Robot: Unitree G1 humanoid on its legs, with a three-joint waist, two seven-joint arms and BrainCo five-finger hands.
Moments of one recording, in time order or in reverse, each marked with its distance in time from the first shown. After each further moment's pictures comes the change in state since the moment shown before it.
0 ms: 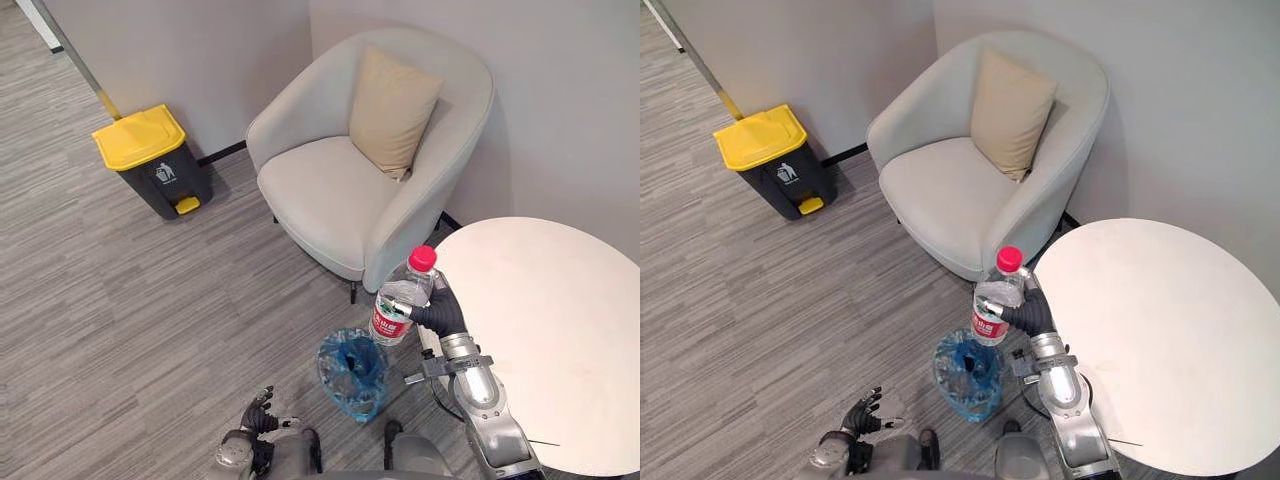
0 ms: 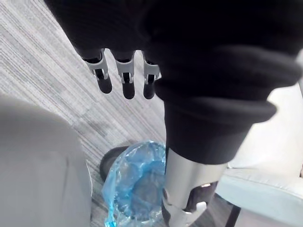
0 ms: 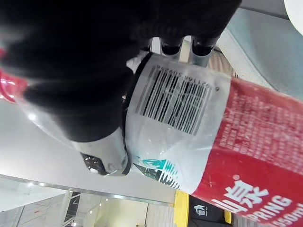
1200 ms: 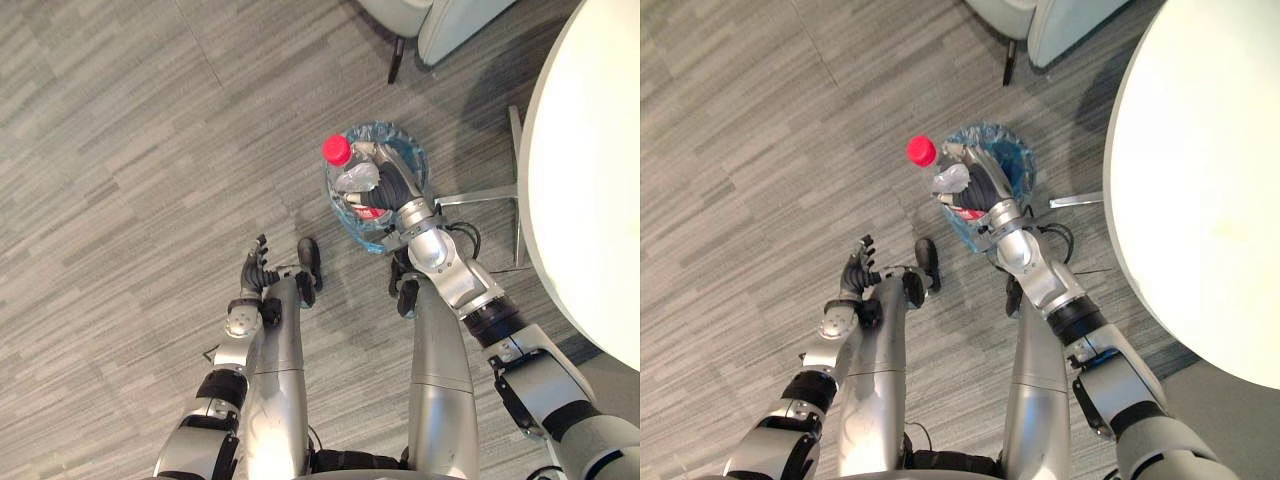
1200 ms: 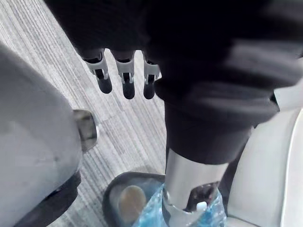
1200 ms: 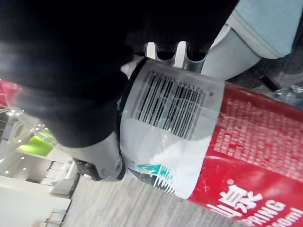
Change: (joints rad) left arm -0.450 -0.013 0.186 -0.328 -0.093 -0.028 0.133; right arm -0.938 -0.157 0.237 0.543 -0.228 0.060 -0.186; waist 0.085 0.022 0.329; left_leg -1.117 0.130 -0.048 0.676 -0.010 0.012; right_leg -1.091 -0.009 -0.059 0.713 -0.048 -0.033
